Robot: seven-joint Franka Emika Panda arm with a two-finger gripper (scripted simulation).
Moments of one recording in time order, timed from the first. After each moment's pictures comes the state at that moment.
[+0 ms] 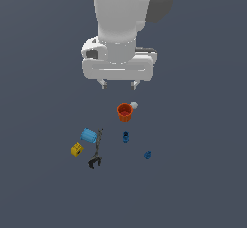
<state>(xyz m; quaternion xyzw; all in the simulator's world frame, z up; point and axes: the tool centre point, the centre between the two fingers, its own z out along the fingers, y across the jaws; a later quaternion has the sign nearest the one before) -0.004 -0.015 0.318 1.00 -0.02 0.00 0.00</state>
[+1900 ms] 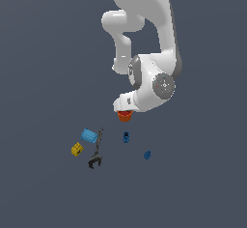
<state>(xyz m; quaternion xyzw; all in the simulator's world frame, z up) -0.063 0.044 0.124 0.96 0.10 -0.23 0.09</state>
